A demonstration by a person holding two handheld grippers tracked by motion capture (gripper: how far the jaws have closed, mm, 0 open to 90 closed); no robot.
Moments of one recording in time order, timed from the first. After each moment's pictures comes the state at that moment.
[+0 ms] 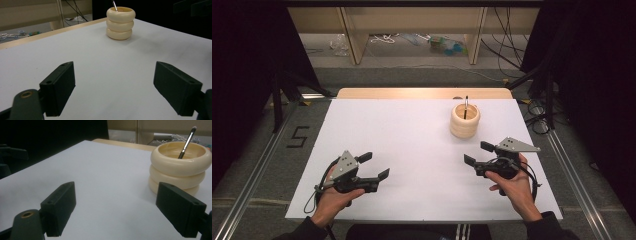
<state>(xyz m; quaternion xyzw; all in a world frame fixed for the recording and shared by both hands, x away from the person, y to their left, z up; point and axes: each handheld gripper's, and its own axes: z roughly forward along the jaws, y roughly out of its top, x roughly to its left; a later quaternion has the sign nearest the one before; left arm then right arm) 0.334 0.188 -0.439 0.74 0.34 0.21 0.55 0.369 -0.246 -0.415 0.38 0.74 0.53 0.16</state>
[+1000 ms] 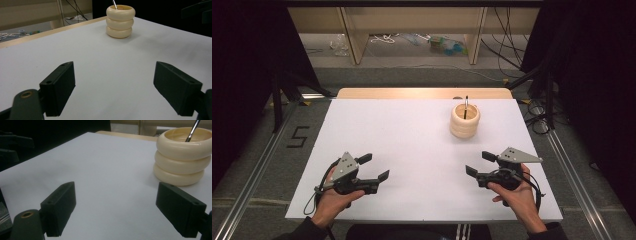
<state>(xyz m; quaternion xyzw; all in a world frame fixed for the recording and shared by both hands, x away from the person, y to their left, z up) 0.332 0.188 -0.441 0.74 0.33 0.21 0.55 0.346 -0.249 -0.425 0.38 0.75 0.52 0.16</state>
